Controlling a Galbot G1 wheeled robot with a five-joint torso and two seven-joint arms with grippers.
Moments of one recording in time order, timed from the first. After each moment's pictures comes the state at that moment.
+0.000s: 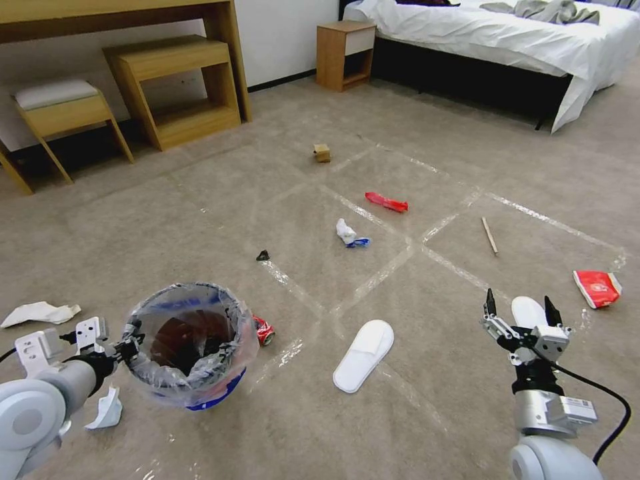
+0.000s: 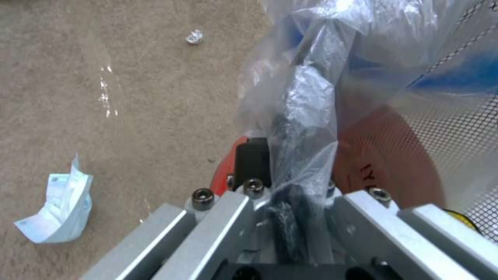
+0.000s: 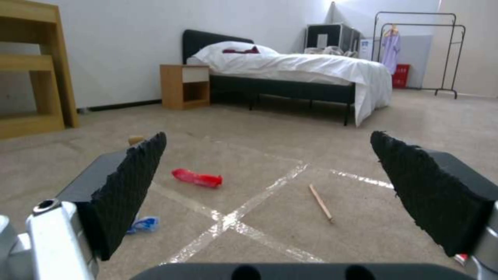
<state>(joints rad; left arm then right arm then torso) 1.58 -0.92 -0.91 -2.17 -1.30 0.73 -0.52 -1.60 1.37 0.73 2.04 0.23 0.23 0.13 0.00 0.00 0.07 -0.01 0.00</state>
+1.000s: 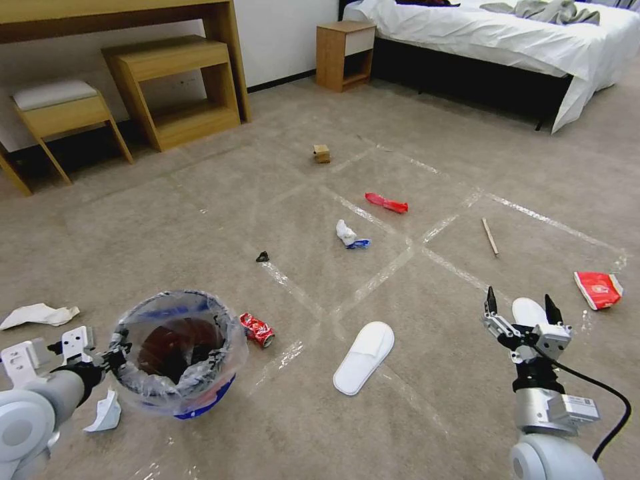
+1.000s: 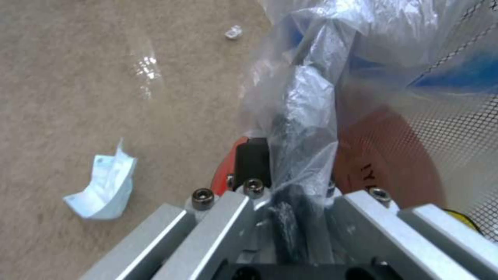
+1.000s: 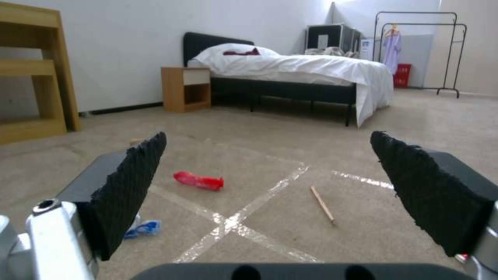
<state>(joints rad) 1.65 -0.96 -0.99 -2.17 -1.28 0.73 -0.53 -1.59 1.35 0.73 2.04 0.25 0.23 0.13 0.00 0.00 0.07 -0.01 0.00</state>
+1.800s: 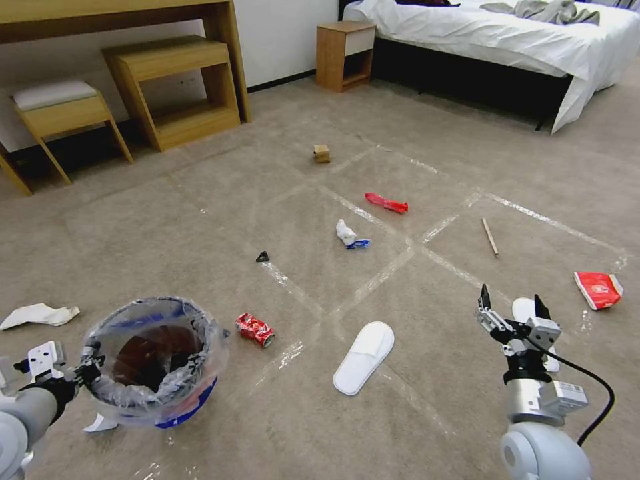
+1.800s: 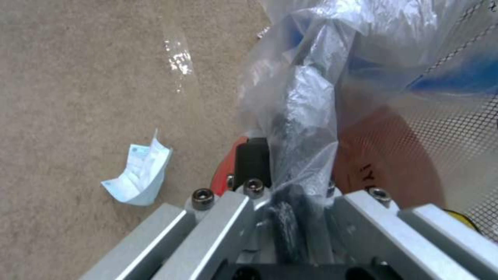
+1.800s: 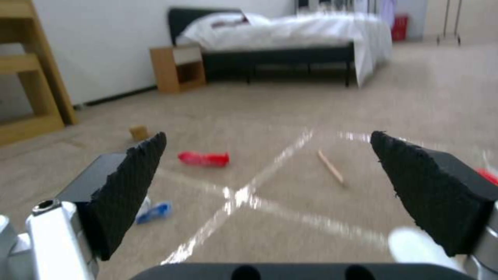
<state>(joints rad) 1.70 -1.00 -1.07 -2.18 -1.27 0.74 -0.53 -1.54 1.33 0.66 2.03 0.37 0.10 0.23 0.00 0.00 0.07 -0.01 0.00</state>
